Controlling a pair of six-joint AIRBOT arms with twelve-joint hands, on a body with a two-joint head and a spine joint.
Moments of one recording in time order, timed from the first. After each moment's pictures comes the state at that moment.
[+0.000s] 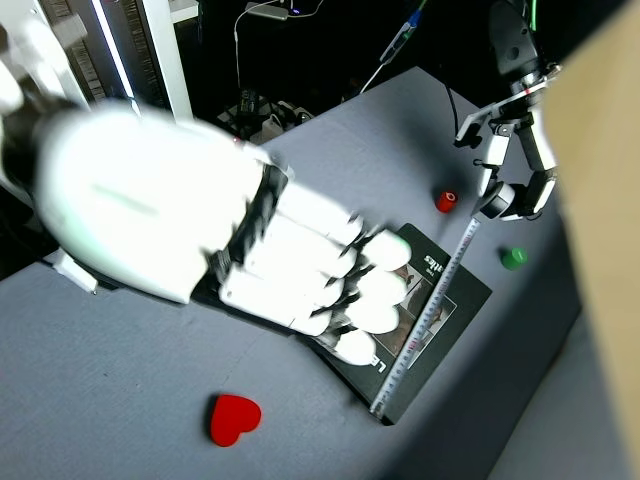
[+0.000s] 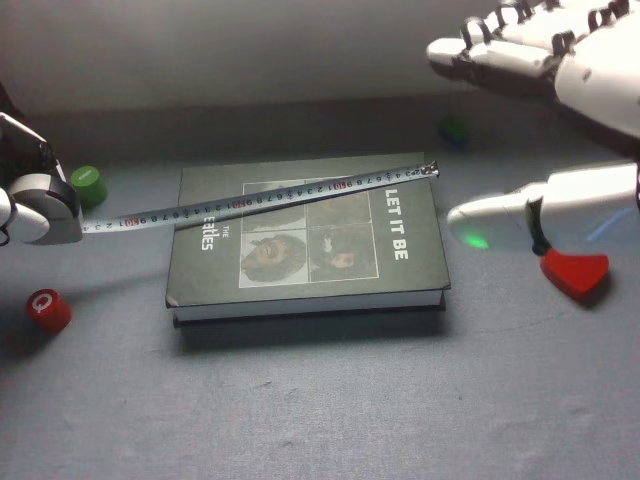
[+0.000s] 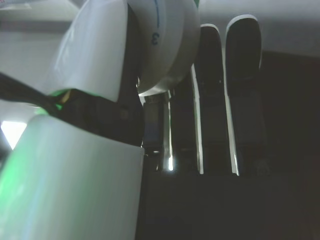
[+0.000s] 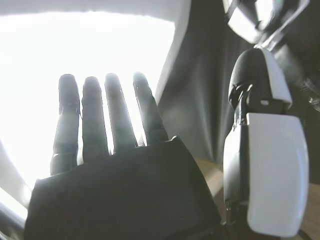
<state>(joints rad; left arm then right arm) 0.70 -0.86 1.31 -0.81 -0.17 1.10 -0.15 -0.70 0.59 1.14 0.36 -2.22</state>
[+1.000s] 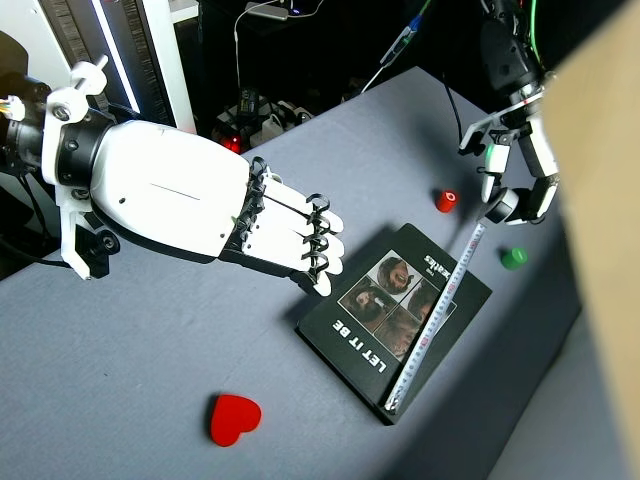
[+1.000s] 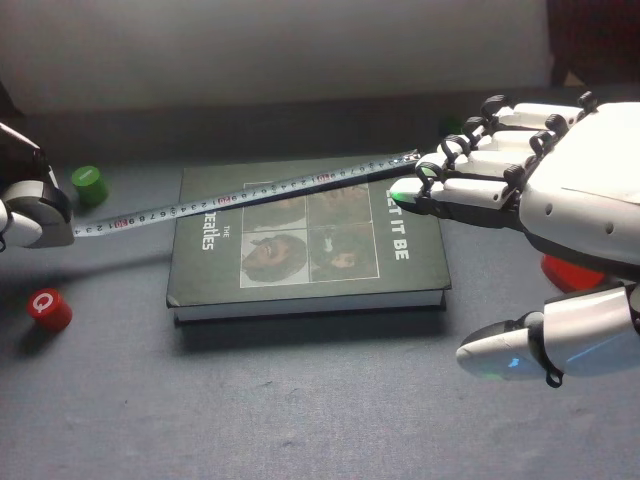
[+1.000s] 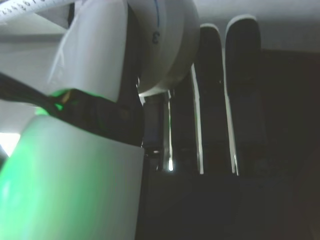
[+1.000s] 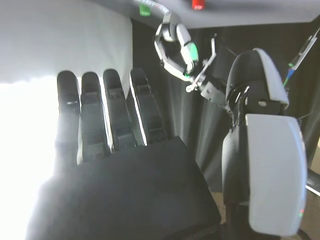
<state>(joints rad) 0.79 -0.91 1.37 -0.65 -0.27 0.94 -0.23 -0.69 0.57 1.17 0.15 -2.36</state>
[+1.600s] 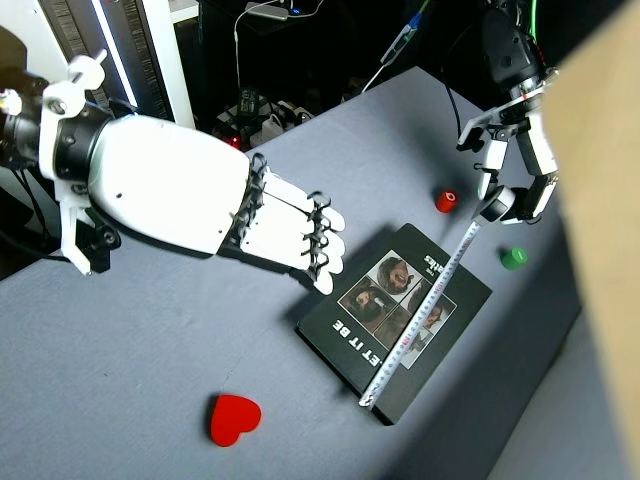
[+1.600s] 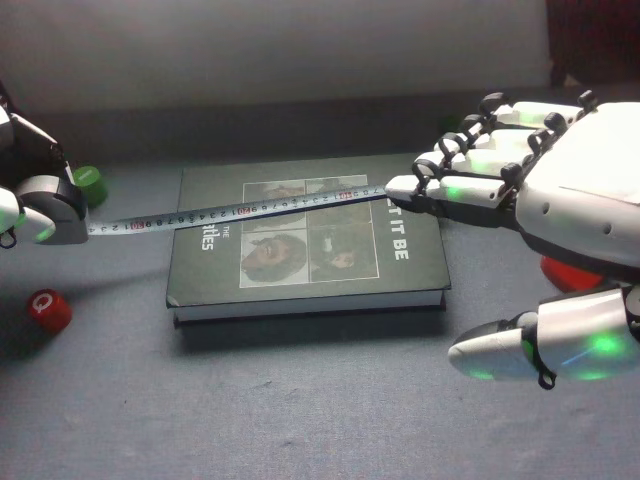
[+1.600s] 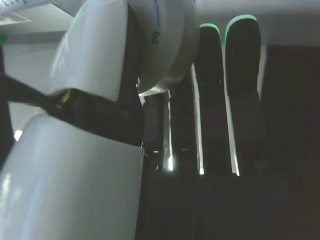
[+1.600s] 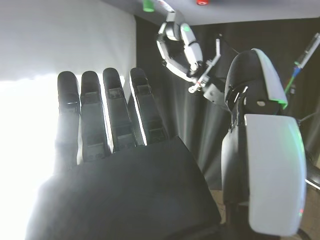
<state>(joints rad) 0.71 -0.88 1.33 -0.65 -0.19 1.00 -0.22 -0.68 0.55 1.20 0.17 -2.36</state>
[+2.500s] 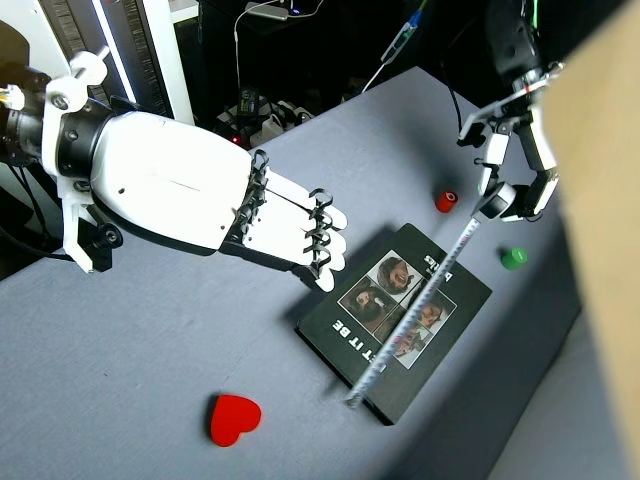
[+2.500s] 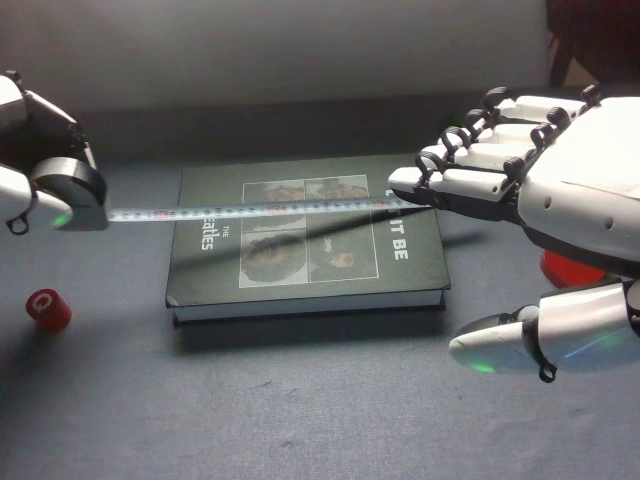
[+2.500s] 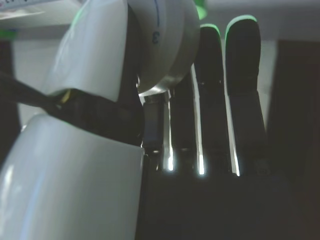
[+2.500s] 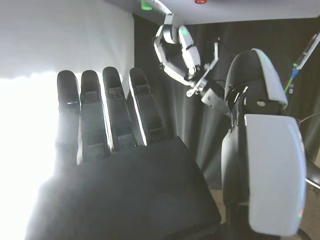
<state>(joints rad) 0.60 -0.81 1.21 -0.70 -0.14 1.10 -0.22 -0.68 0.55 1.20 0.19 -2.37</state>
